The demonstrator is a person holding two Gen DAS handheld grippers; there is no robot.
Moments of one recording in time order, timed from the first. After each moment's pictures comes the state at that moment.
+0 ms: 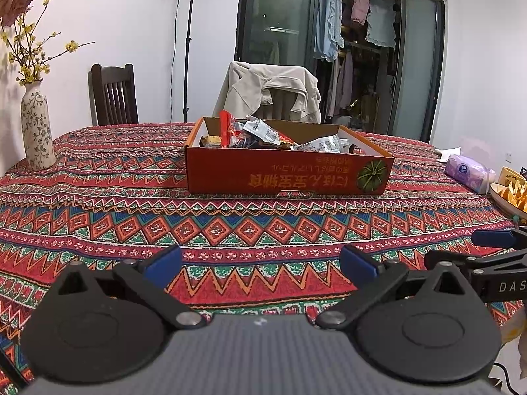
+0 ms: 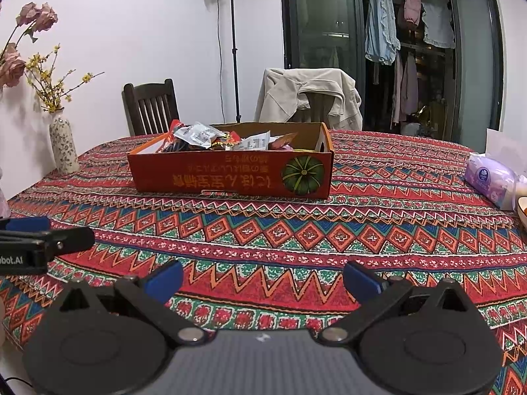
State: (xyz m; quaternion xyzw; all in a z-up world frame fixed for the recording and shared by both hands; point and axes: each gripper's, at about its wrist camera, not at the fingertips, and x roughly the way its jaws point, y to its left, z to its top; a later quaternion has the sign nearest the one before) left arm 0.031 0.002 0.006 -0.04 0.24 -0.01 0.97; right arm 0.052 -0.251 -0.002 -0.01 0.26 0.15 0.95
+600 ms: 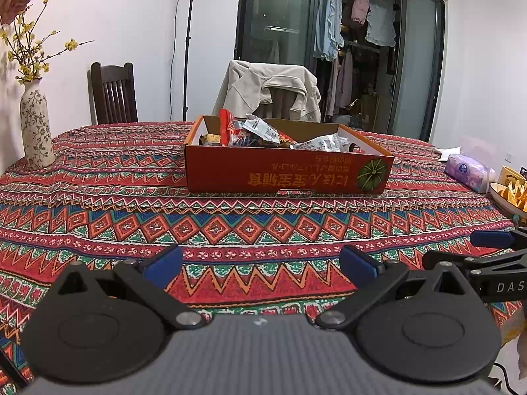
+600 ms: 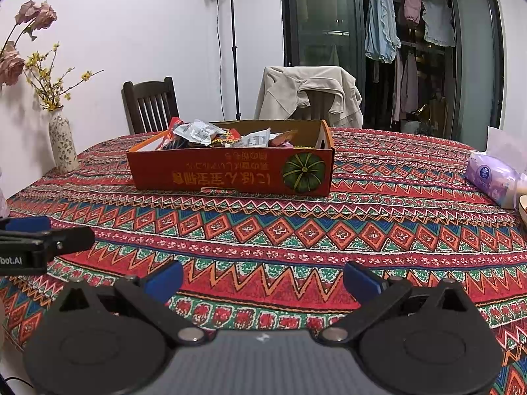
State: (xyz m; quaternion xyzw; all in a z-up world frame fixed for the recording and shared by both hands) left arm 0.031 0.003 0.005 -0.04 0.24 -0.01 0.97; right arm 0.054 -0.248 -0.005 -0.01 0.27 0.15 0.95
